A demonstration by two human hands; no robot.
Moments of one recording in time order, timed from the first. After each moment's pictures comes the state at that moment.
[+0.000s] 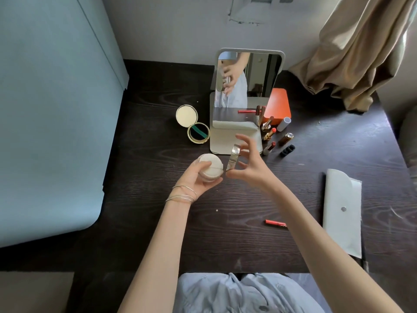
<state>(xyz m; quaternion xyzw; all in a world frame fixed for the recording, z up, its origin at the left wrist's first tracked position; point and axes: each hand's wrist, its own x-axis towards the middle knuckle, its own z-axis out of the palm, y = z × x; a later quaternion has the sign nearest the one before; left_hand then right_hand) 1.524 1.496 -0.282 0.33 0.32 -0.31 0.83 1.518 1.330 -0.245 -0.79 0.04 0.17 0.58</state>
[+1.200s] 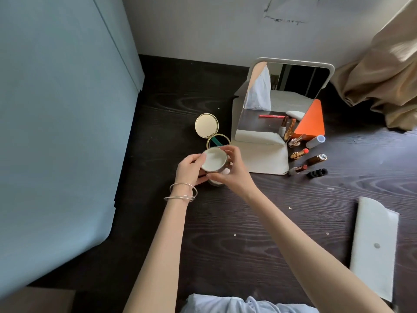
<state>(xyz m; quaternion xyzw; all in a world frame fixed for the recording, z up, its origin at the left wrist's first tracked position) 1.596 1.542 -0.292 0.61 0.34 -0.22 0.68 1.585 1.408 -0.299 -0.81 0.04 0.17 0.57</state>
